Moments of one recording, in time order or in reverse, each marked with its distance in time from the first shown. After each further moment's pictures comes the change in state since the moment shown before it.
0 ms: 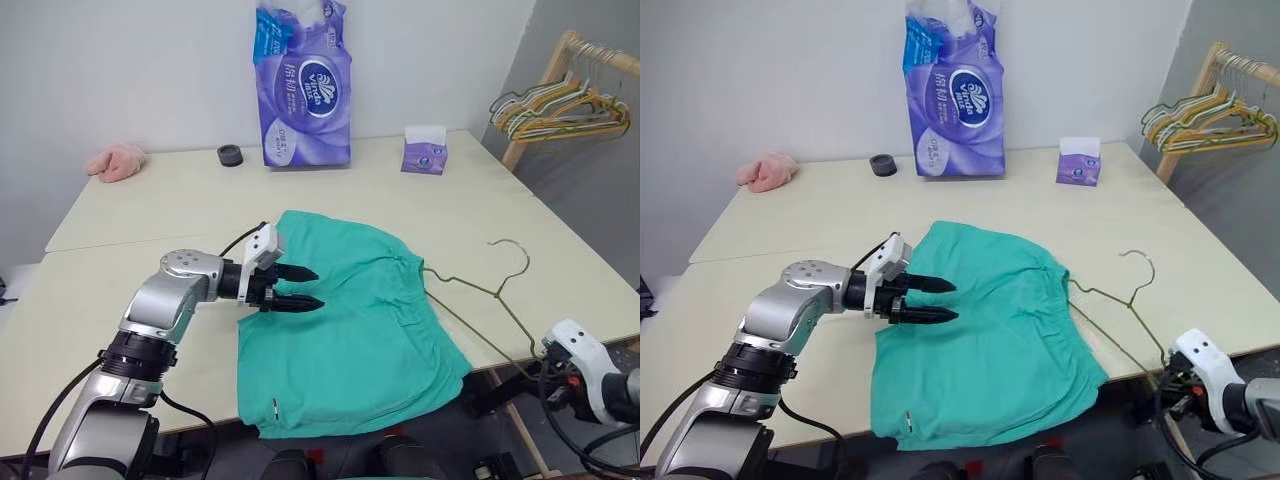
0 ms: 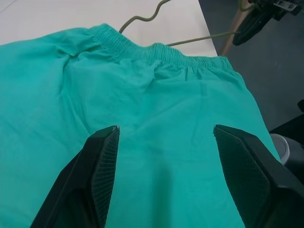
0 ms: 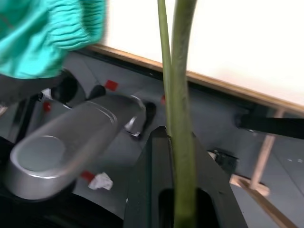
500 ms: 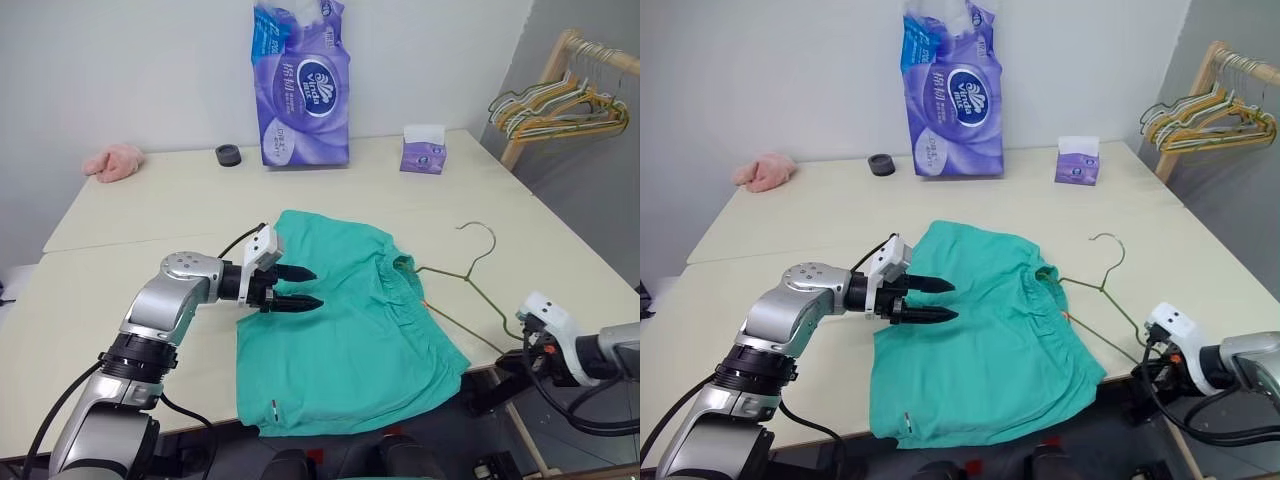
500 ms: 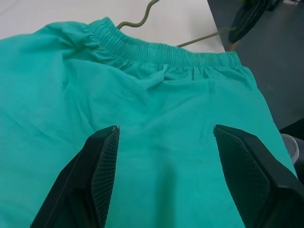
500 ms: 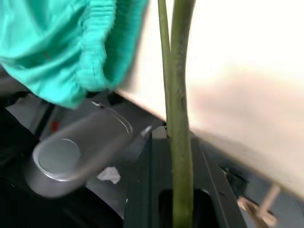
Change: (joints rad) left arm 0.012 -0.003 0.002 0.004 0.006 -0.015 0.031; right arm -0.360 -0.043 0.319 0.227 0.008 -0.054 0.144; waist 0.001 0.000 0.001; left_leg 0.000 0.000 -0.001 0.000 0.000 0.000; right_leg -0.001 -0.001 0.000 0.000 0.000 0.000
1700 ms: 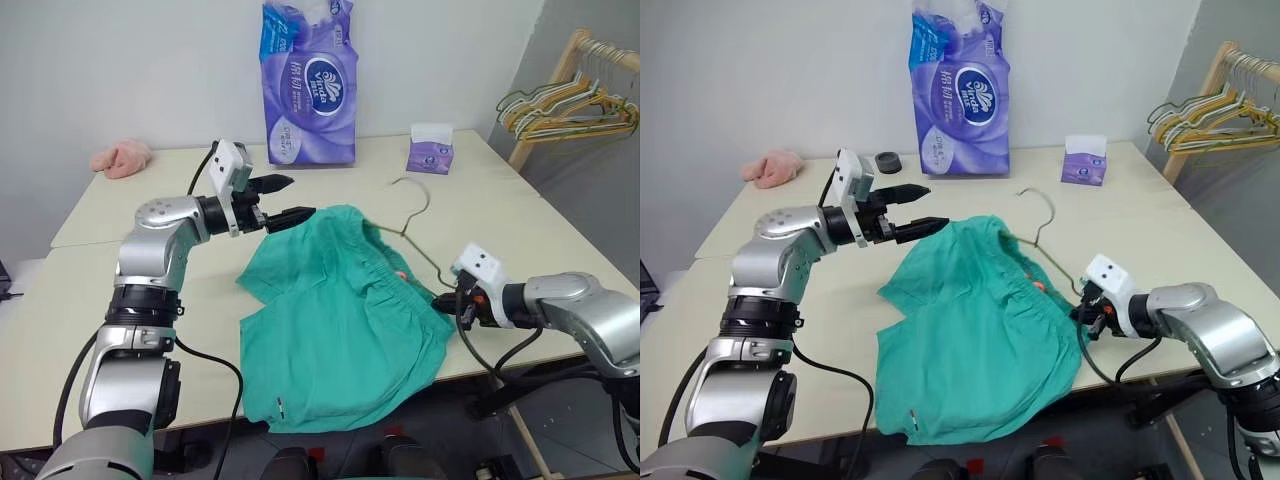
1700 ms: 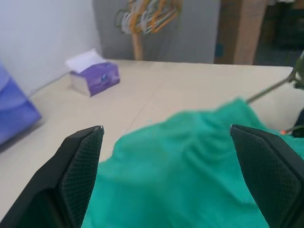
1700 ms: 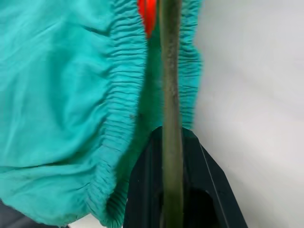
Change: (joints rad) left arm -0.286 -0.064 0.181 0.251 -0.006 -0.156 0.104; right arm -0.336 0.195 0.207 -0.103 -0.120 -0.084 -0.141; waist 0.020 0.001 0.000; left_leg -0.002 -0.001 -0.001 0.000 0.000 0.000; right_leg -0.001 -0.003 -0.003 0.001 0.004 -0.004
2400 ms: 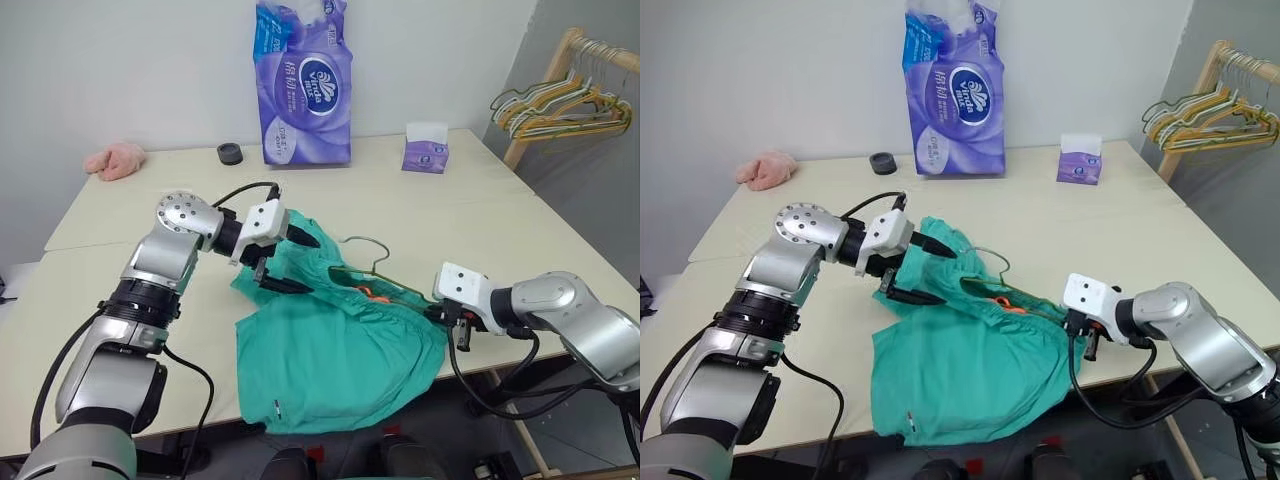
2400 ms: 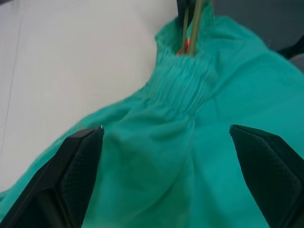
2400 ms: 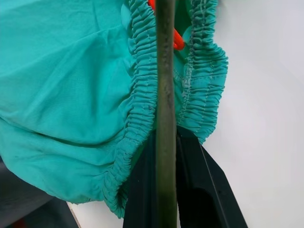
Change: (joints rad) left arm 0.008 0.079 -0.266 0.046 0.192 -0.330 -0.363; right arm -0.010 -0.071 0.124 -0.097 -0.162 -0.160 0.090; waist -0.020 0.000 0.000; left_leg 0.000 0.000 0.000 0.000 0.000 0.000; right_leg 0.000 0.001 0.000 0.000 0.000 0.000
